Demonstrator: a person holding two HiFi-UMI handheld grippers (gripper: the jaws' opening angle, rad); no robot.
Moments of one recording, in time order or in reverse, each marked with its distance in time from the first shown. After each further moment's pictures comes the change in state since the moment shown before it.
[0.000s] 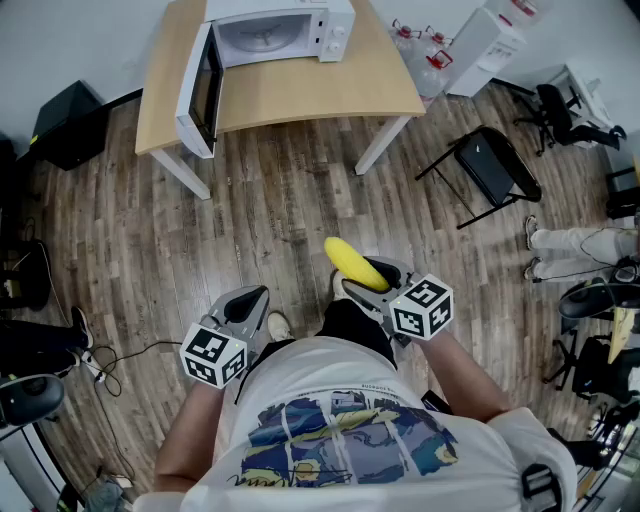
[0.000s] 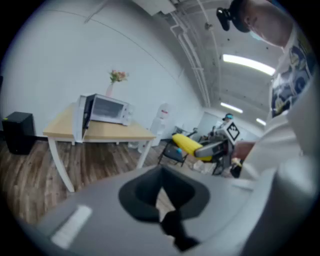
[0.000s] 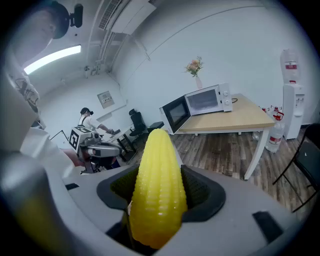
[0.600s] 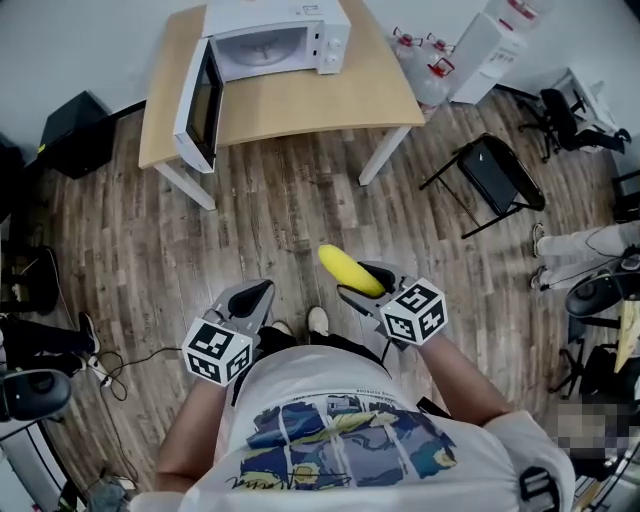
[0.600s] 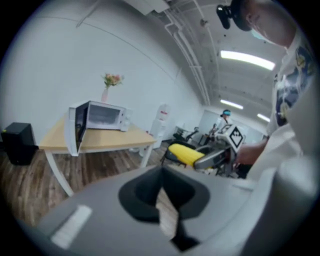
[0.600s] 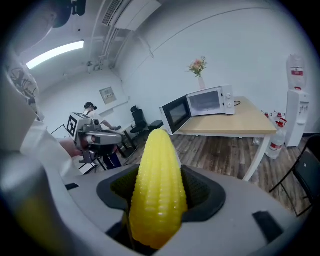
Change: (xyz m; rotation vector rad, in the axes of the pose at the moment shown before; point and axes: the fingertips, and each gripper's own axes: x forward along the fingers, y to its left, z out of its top) left arm 0.020 -0.009 0.048 0.049 0.002 0.038; right arm 0.002 -0.009 0.011 -0.058 0.027 0.016
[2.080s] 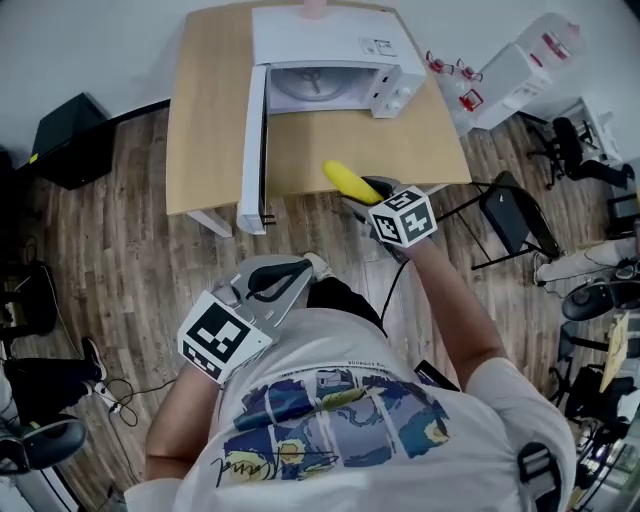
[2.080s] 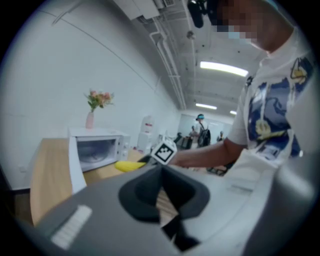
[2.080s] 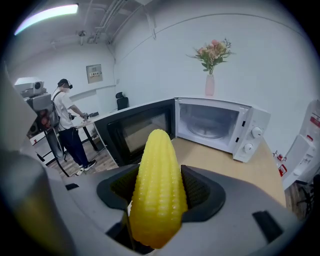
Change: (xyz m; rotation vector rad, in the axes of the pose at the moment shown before) left arm 0.020 0.193 0.186 0.222 -0.093 -0.253; right arm 0.268 -0.183 0.260 -0.195 0.089 -0.202
